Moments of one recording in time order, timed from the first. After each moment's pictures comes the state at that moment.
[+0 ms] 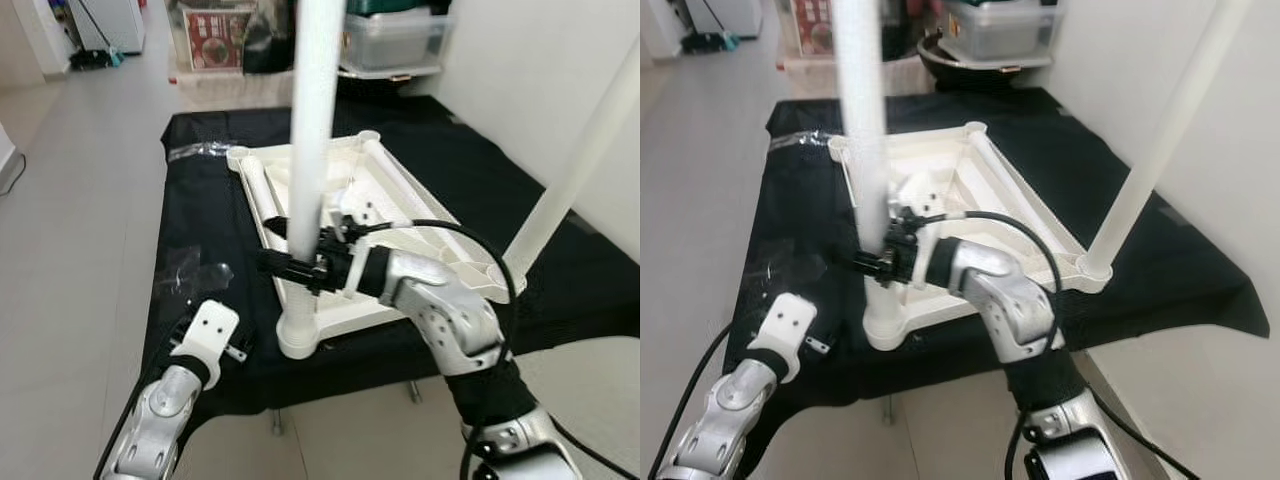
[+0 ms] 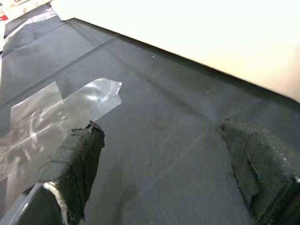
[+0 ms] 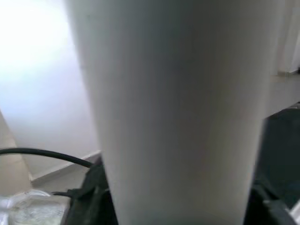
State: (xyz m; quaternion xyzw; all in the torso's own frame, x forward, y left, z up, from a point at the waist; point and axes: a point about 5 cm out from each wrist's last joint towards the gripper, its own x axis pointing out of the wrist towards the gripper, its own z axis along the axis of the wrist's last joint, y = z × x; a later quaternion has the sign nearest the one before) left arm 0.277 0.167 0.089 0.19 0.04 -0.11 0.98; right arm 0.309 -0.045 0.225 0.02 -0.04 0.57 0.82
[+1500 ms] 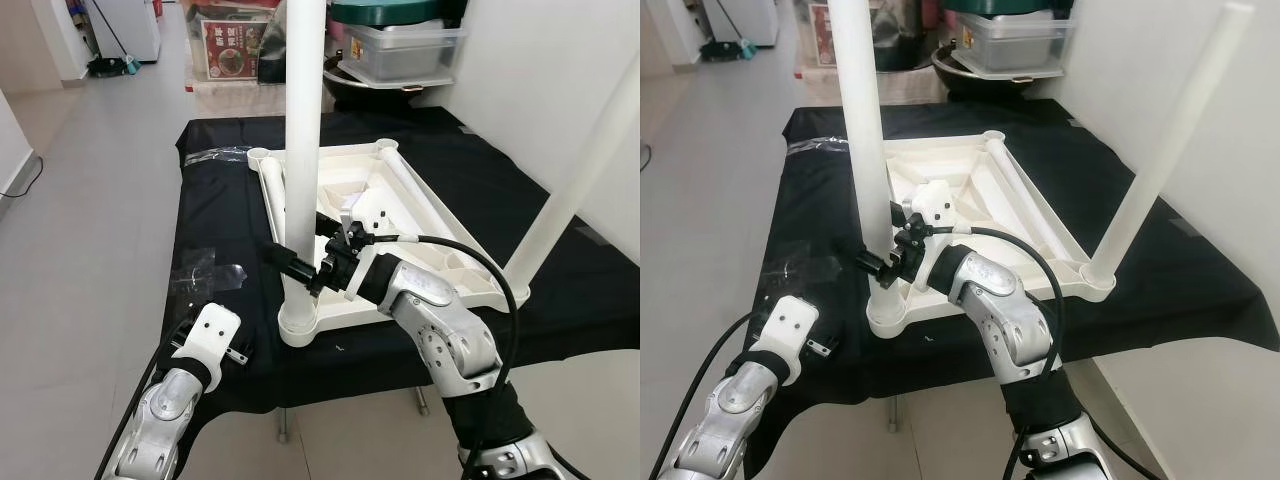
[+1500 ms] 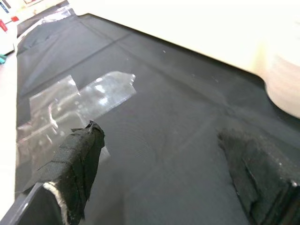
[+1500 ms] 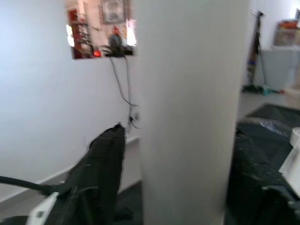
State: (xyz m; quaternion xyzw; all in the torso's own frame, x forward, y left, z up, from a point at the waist) left arm 0.276 0.166 0.089 0.19 0.03 -0.11 0.98; right arm 0.316 -0.055 0.218 0.04 -0.09 0.48 0.87
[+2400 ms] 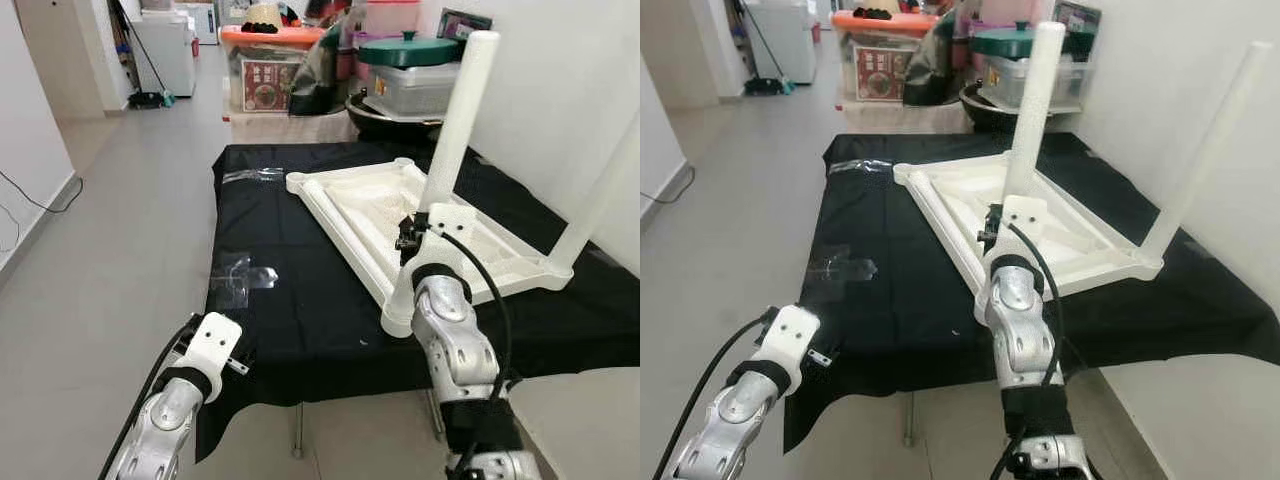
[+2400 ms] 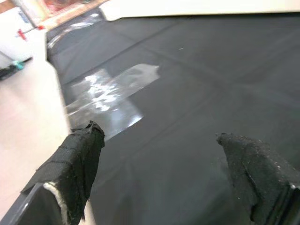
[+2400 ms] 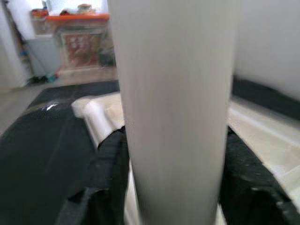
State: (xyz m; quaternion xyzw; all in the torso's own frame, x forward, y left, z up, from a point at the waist) left arm 0.273 0.166 0.085 0.19 0.04 -0.11 0.97; right arm 0.338 -0.119 0.185 0.07 -0.02 0.03 1.00
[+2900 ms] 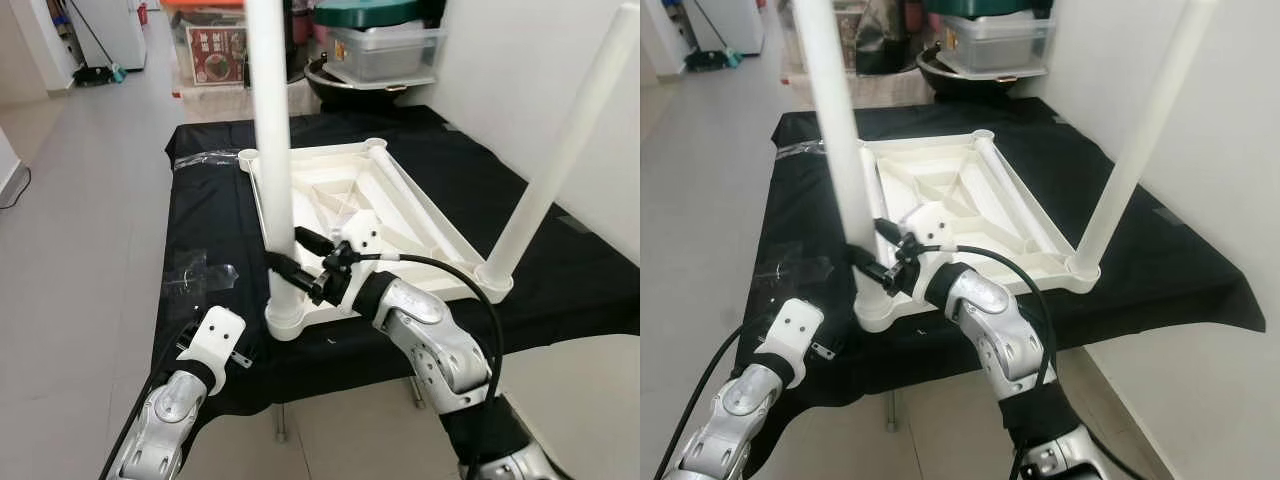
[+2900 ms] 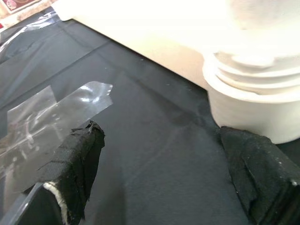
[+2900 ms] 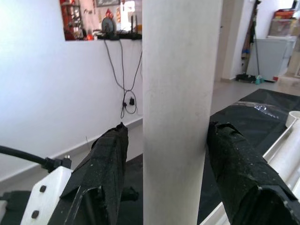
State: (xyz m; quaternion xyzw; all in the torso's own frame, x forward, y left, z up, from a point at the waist) left arm 0.278 0.161 0.089 0.19 0.03 -0.11 0.98; right arm 0.309 -0.045 0.204 0.00 -0.07 0.50 0.86
